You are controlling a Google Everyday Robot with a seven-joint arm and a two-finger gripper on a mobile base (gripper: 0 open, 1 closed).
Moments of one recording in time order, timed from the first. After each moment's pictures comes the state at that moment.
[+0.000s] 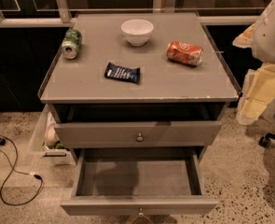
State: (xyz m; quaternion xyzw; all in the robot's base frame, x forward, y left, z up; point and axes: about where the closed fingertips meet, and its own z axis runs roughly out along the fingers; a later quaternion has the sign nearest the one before) arm 0.438 -0.216 0.978 -0.60 0.78 -0.04 0.16
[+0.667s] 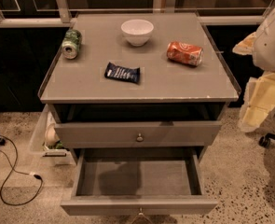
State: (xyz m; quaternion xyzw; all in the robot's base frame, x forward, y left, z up) arm 0.434 -0.218 0.966 -0.61 0.78 -0.03 0.16
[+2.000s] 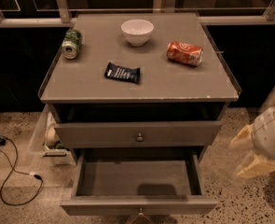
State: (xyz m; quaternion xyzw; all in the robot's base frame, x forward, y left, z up) arm 0.371 -0.256 0.802 -0.63 0.76 0.06 0.13
